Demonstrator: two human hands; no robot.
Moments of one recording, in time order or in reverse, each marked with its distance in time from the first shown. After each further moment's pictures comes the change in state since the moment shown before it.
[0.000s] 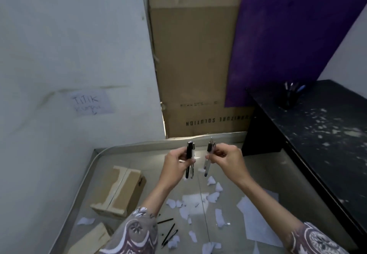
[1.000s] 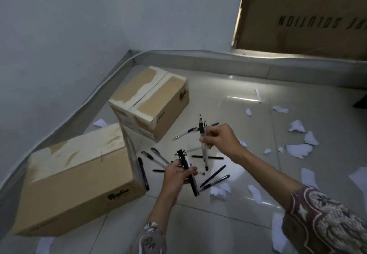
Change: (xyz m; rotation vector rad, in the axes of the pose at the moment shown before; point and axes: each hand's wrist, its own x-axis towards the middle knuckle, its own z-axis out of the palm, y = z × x) left_hand -0.152 -0.657 0.076 -0.561 0.419 -0.678; right_hand -0.048 0.445 0.482 0.076 -0.554 0.075
